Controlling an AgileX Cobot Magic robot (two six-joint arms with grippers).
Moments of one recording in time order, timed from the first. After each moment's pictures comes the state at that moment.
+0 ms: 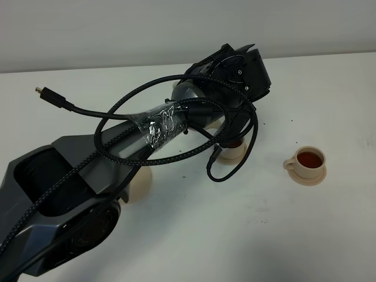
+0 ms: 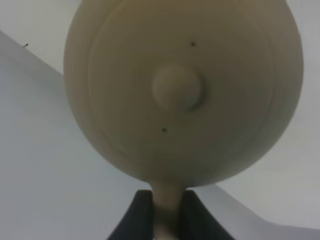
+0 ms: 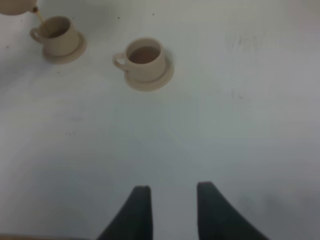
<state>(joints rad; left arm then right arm) -0.80 2.40 -2.13 0.88 1.19 1.19 0.15 0.06 -0.49 0.15 1.09 -0.06</state>
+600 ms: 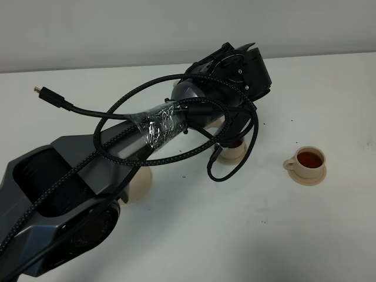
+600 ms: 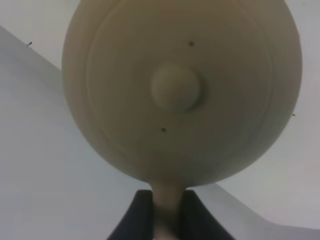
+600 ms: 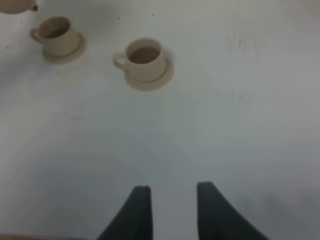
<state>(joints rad) -0.80 2.40 -2.13 0.88 1.19 1.19 0.15 0.06 -0.49 0.15 1.09 -0.06</state>
